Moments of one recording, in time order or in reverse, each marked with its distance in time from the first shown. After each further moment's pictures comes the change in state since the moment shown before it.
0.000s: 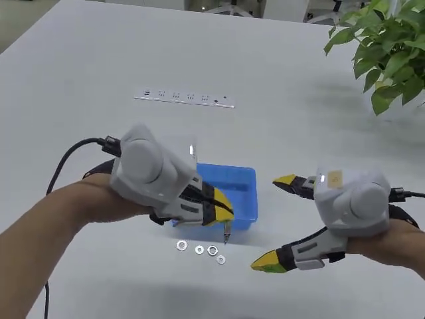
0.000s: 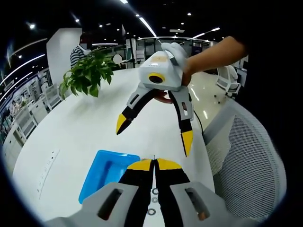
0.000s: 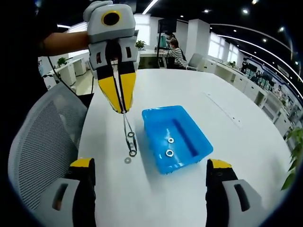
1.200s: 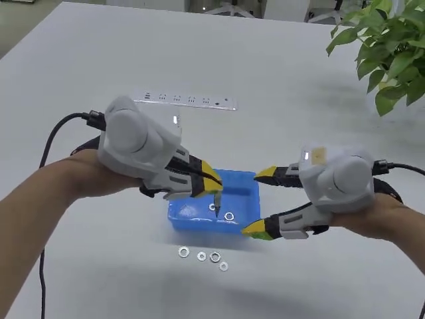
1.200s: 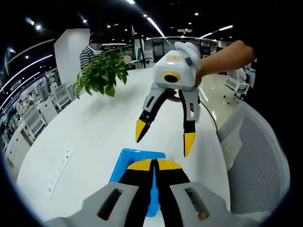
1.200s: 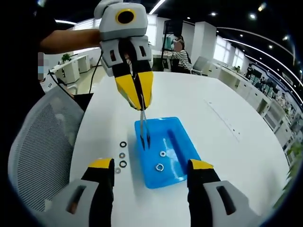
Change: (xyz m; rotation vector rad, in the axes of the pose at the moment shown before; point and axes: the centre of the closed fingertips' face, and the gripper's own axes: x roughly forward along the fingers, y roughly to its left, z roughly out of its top) left arm -0.025 0.052 0.003 -0.010 0.002 0.089; right arm 0.010 -0.022 0.029 -0.057 -0.002 0.025
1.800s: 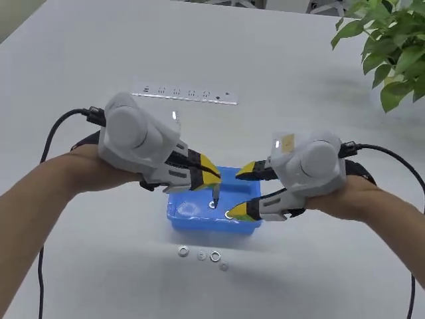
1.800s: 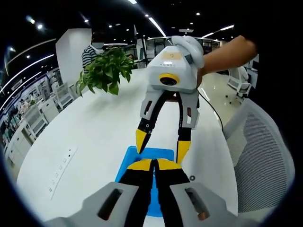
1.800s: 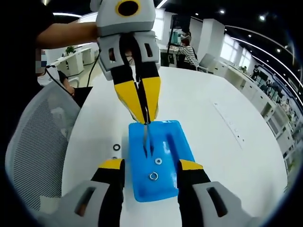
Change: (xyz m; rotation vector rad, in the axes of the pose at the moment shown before) left arm 0.006 0.019 -0.009 -0.002 0.001 0.017; right arm 0.026 -0.014 0.012 -0.045 0.053 0.031
